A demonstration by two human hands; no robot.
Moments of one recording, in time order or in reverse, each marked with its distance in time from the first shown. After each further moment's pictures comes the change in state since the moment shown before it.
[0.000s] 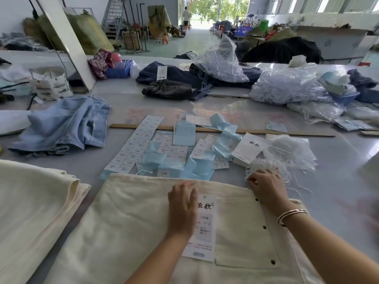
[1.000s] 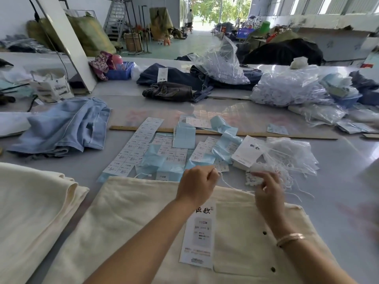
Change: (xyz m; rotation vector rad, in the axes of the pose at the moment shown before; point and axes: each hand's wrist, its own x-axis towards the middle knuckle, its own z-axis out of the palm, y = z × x) left_hand 0.070 0.045 0.005 0.099 -0.255 0.282; right_hand -0.032 -0.035 -0.017 0.634 0.277 0.250
